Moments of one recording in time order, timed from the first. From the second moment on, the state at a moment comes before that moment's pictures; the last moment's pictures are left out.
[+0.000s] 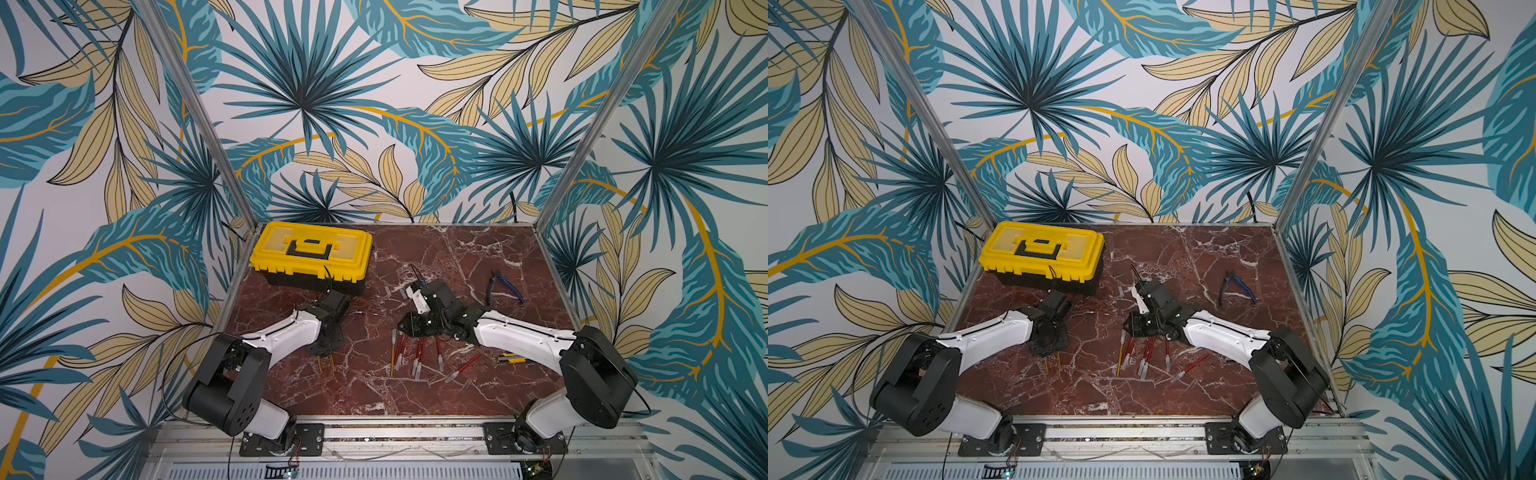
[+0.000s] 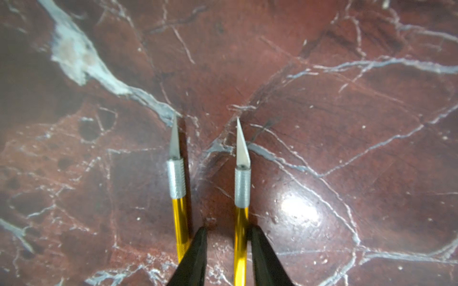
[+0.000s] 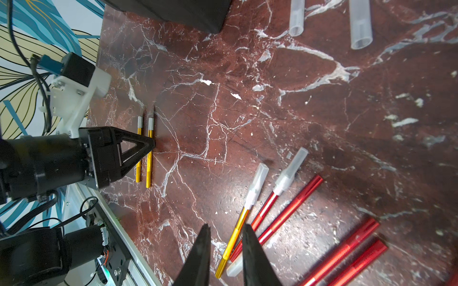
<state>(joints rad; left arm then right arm) -0.41 1.48 0.76 -0.71 -0.16 -0.77 0.71 1.55 0.91 -0.20 -0.26 0.61</state>
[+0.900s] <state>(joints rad) -0.39 1.29 0.79 -0.78 -0.15 -0.79 0.73 1.59 0.90 -0.20 -0.23 0.61</state>
